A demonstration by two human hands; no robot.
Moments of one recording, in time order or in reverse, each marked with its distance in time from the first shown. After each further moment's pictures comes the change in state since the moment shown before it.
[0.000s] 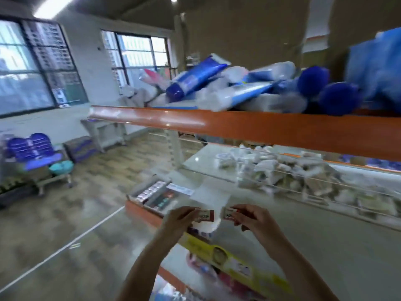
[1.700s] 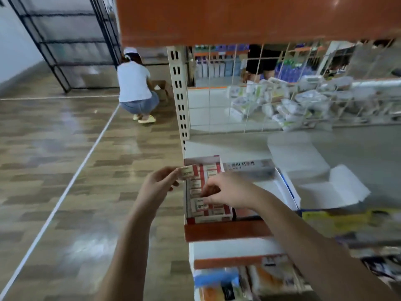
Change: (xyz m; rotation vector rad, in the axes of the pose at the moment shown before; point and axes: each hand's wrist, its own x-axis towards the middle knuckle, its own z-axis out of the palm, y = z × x) left_hand 0.295 -0.184 -0.261 -0.118 -0.517 -0.021; right_hand 0.259 0.002 0.331 -0.661 -0.085 0.392
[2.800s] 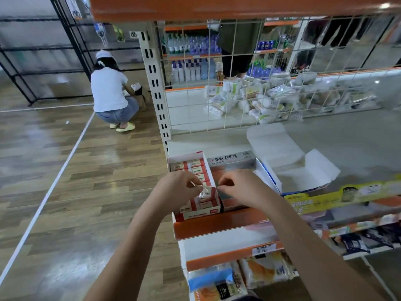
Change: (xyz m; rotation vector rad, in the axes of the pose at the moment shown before) left_hand -0.004 0.028 0.046 0.800 -0.413 0.259; right_hand -0.041 0.029 0.004 -0.095 0.332 0.258
